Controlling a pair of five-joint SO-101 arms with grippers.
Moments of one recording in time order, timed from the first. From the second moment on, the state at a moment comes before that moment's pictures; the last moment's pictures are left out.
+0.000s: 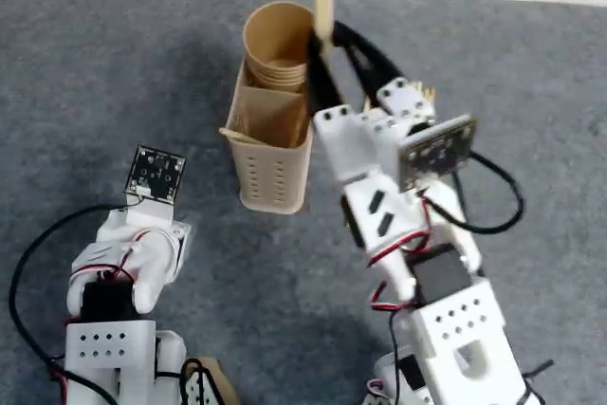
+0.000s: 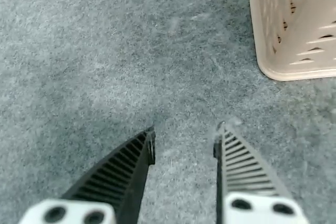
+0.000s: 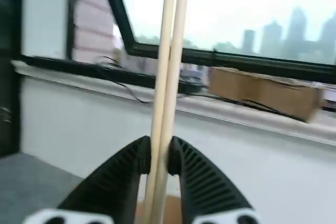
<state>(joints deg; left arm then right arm) -10.0 -75.1 74.2 59.0 -12.3 -32.4 -52.9 44.8 -1.3 8.3</state>
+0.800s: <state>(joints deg) -10.0 -75.1 74.2 59.0 -12.3 -33.1 -40.7 55.8 -10.4 8.0</state>
